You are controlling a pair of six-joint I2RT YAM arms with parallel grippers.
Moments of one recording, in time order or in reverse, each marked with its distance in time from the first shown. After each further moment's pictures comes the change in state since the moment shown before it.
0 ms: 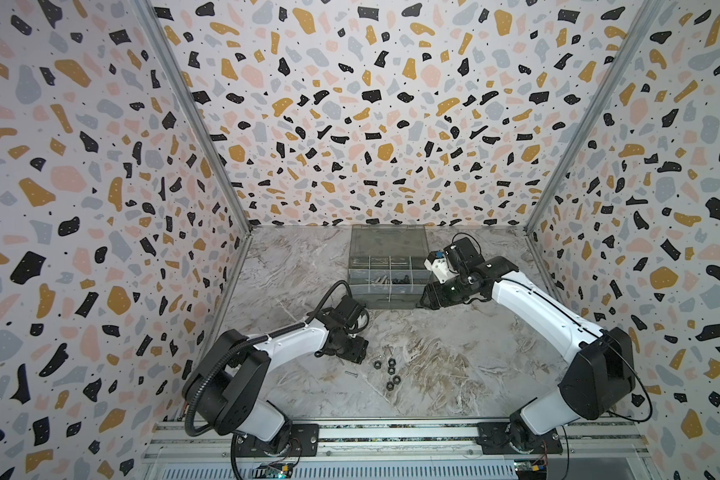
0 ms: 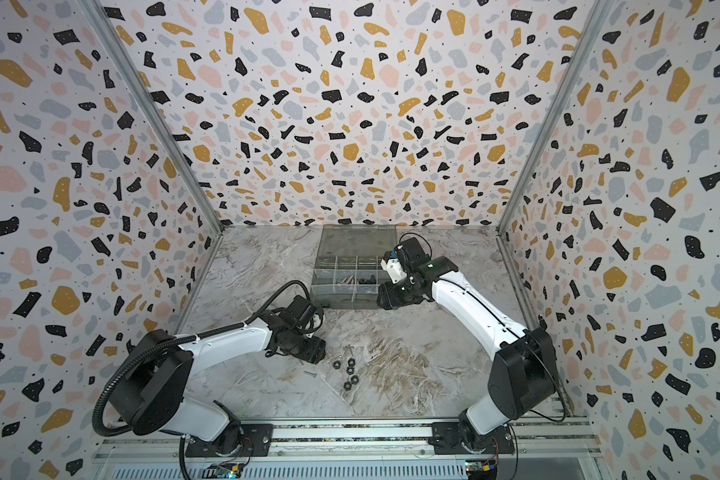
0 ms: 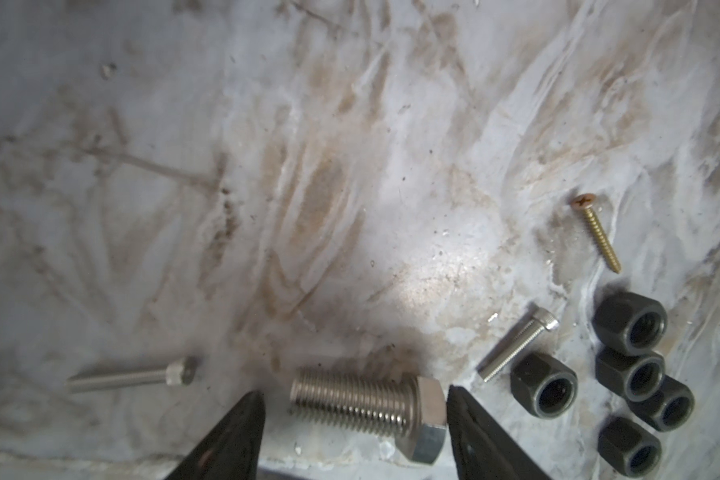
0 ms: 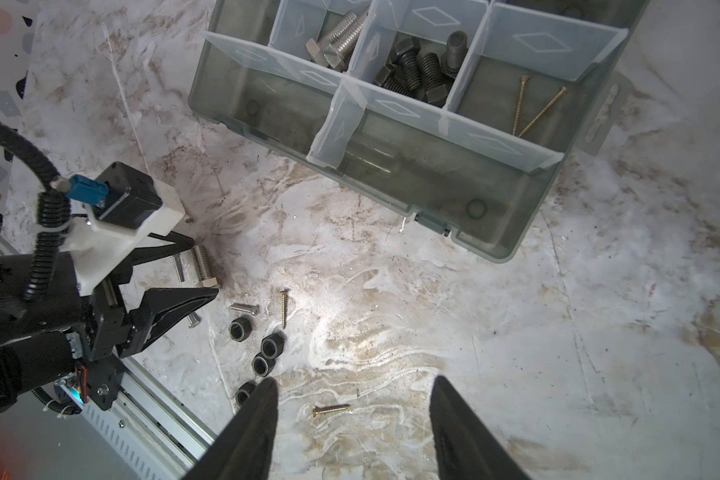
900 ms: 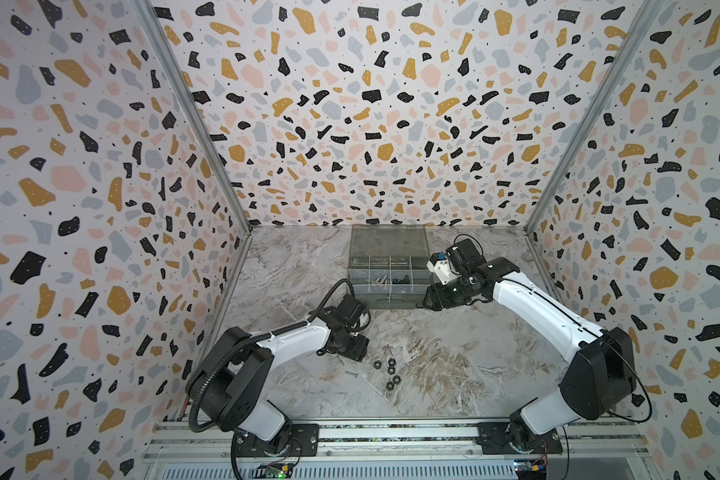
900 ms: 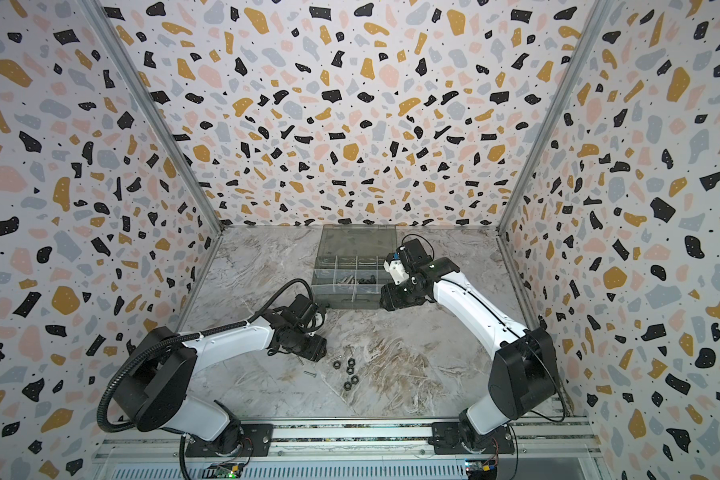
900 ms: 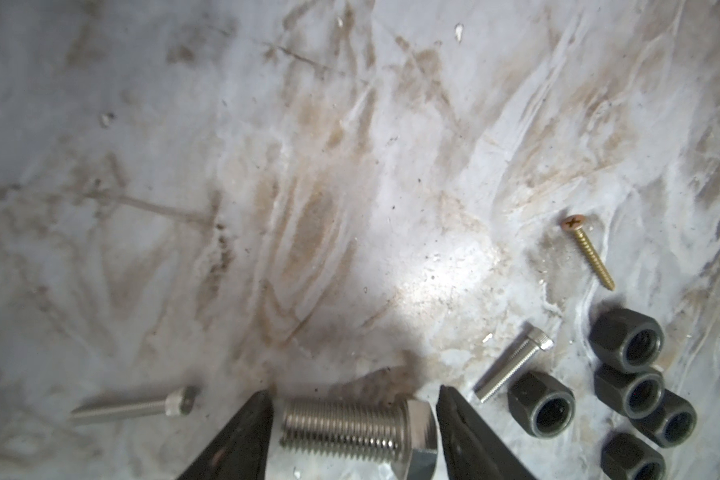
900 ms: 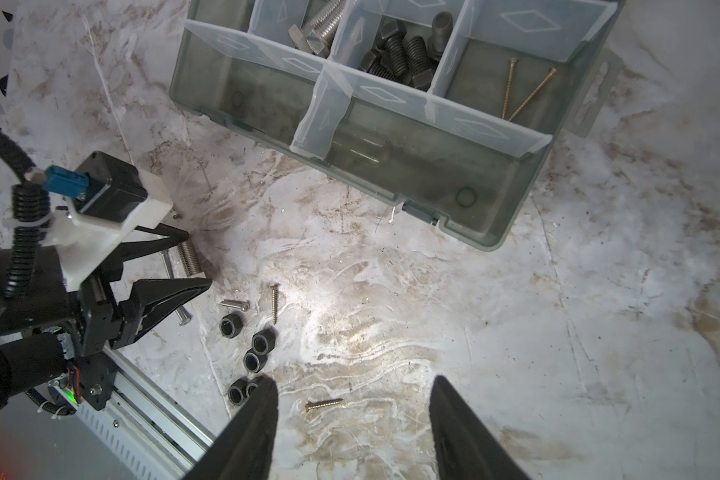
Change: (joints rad) left arm -0.006 0.021 0.011 0.027 -0.004 0.002; right arm -0.015 -0.006 -0.025 -0.006 0.002 -0.004
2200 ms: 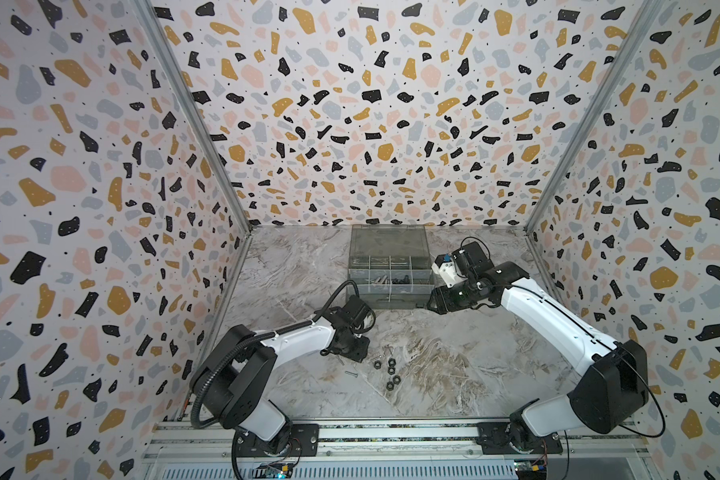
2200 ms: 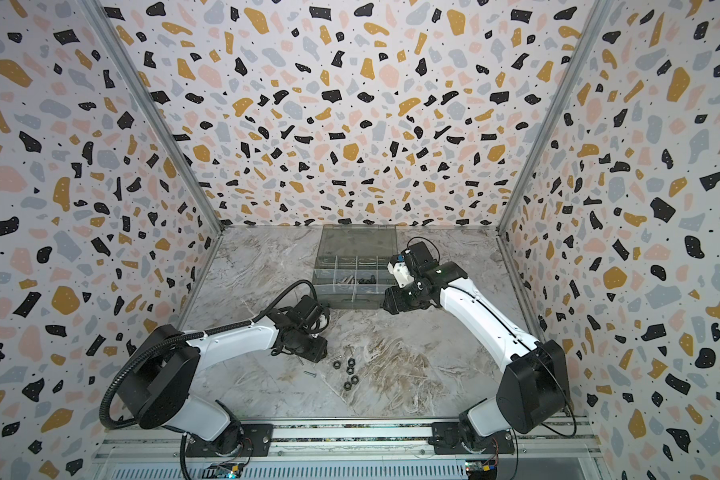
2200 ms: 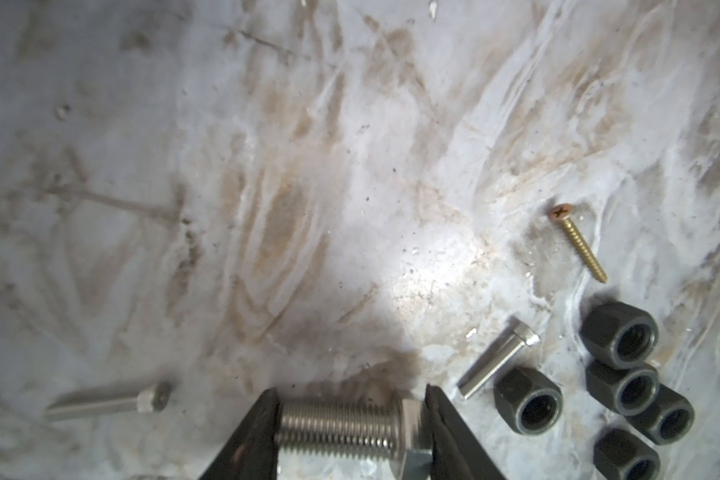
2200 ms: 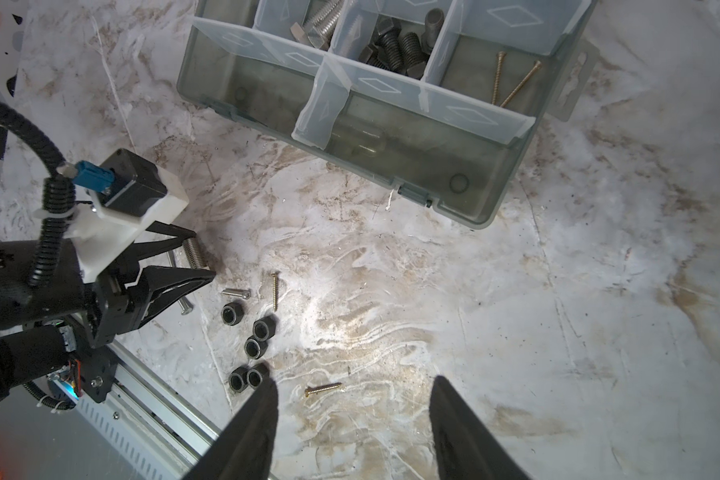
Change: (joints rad) left arm -0.042 0.031 0.056 -0.069 -0.023 -0.019; right arm -0.010 -0.074 -0.040 -0.008 0.009 0.001
